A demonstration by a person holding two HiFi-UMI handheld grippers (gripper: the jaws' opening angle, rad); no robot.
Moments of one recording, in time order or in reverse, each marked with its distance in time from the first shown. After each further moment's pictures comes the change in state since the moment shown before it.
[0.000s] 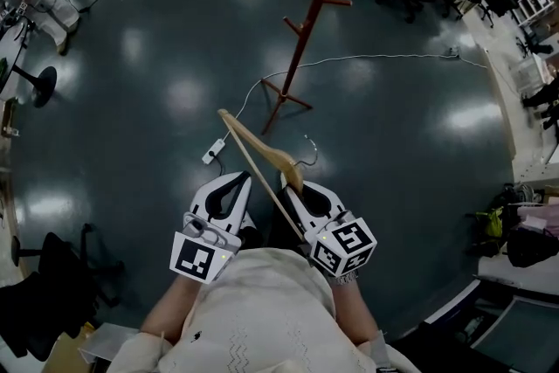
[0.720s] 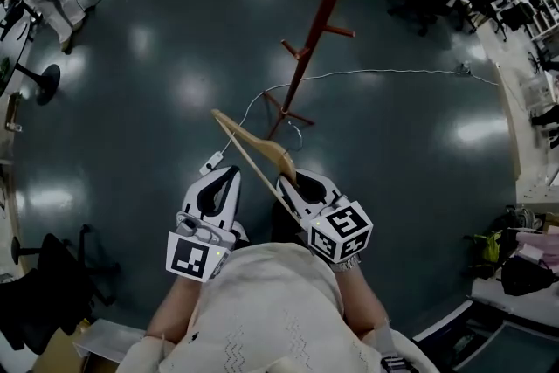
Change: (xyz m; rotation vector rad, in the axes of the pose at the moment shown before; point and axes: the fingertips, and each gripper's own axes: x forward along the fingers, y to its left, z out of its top) left arm 0.117 0.064 0.006 0.031 0.005 0.130; right arm 0.087 -0.101 0.073 -0.072 0.076 0.105
